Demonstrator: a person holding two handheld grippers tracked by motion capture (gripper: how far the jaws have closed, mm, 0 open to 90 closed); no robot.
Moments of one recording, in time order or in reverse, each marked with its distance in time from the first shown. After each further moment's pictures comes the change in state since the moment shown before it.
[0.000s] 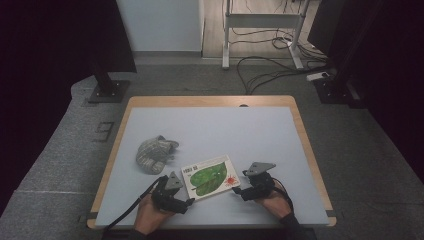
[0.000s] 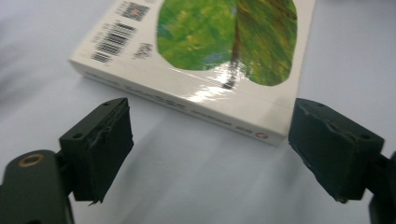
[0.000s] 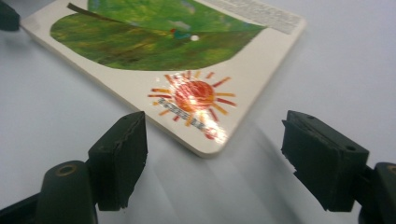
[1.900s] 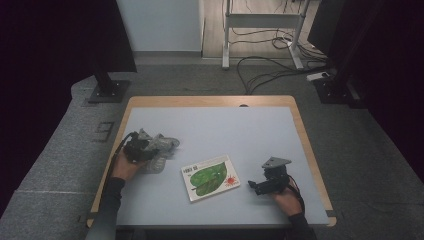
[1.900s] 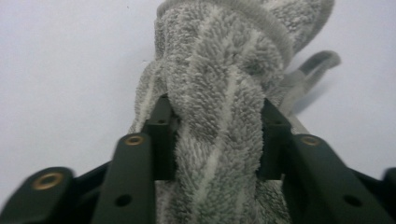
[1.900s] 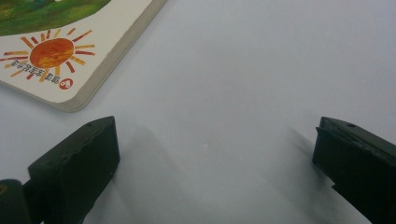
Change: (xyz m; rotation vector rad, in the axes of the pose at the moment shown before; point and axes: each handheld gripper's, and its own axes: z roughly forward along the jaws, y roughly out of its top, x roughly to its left) left arm 0.165 0.024 -0.011 0.092 0.221 -0.037; right arm -0.040 -0.026 -0.014 0.045 -0.189 0.132
